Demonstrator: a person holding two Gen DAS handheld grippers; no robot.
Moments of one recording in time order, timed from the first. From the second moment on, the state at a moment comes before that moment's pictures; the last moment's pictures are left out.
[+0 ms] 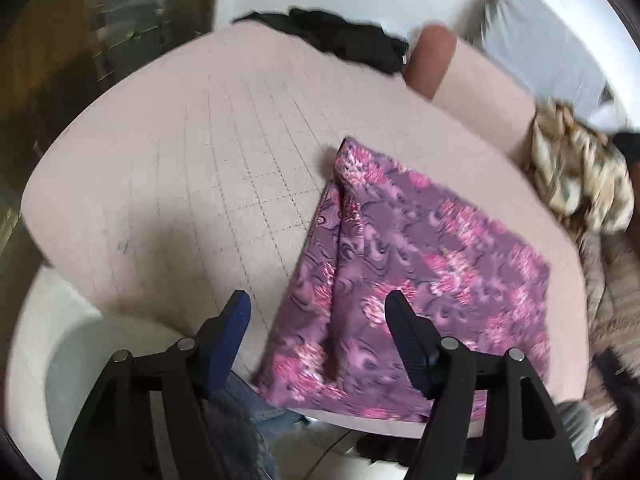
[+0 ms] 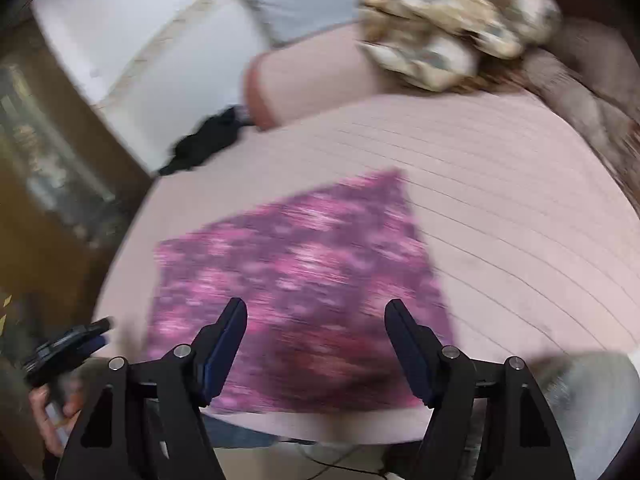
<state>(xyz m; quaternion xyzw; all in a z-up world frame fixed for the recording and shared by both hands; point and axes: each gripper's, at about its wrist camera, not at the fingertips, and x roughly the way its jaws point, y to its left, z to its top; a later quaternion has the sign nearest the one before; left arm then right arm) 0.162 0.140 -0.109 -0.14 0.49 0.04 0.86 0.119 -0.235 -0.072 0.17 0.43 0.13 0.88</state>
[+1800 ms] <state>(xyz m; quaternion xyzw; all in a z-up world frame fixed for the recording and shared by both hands) 0.136 0.149 -0.154 -0.25 0.49 -0.10 0.83 0.275 0.119 -0.198 -0.04 0.67 0.22 0.70</state>
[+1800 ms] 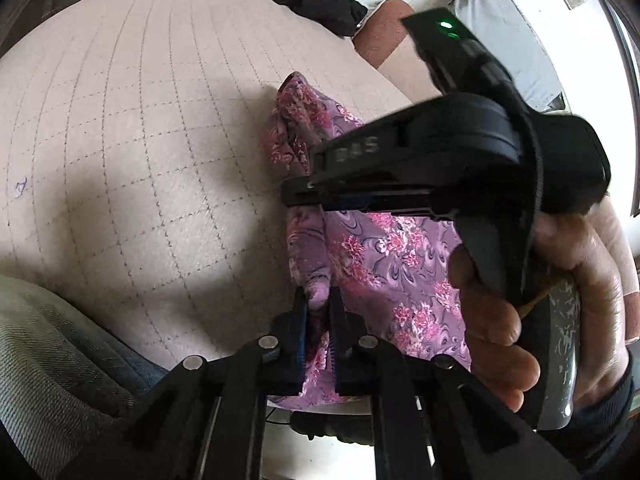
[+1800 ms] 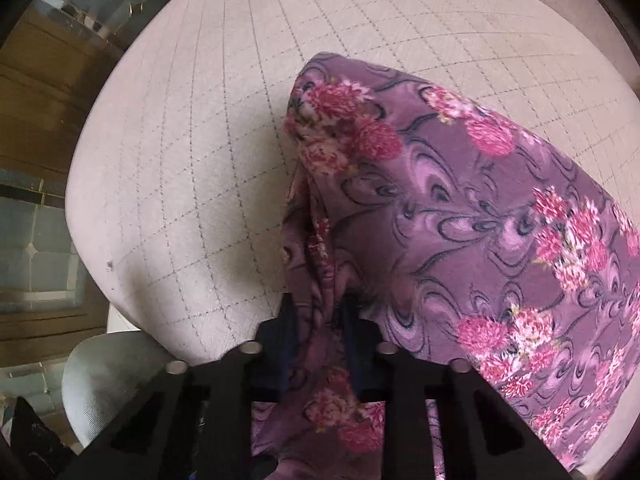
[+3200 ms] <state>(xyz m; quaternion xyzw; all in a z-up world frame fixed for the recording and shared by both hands) 0.149 -0.221 -0.161 0.02 0.58 -0.23 0.78 0.170 -0.371 -0.213 0.48 0.53 0.14 0.69</state>
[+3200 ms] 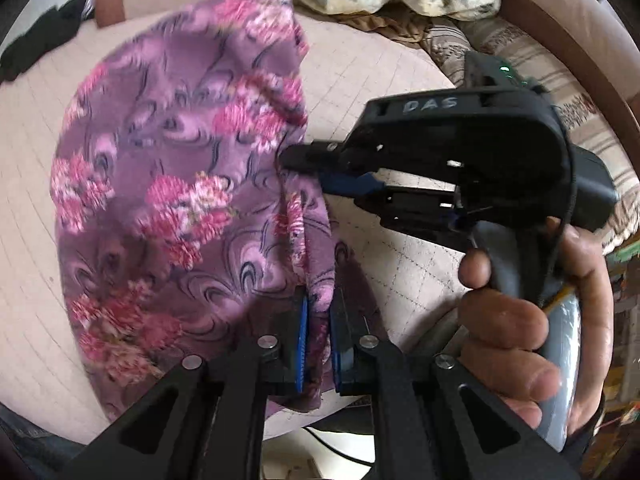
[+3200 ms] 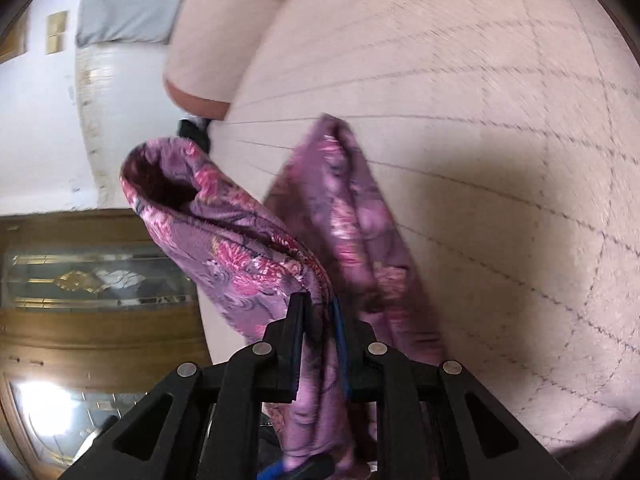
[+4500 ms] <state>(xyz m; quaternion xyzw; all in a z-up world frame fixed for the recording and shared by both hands) 0.132 -0.093 -0.135 -0.08 0.56 -0.19 0.80 0.071 -0.343 -0.115 0.26 0.50 0.11 0.82</state>
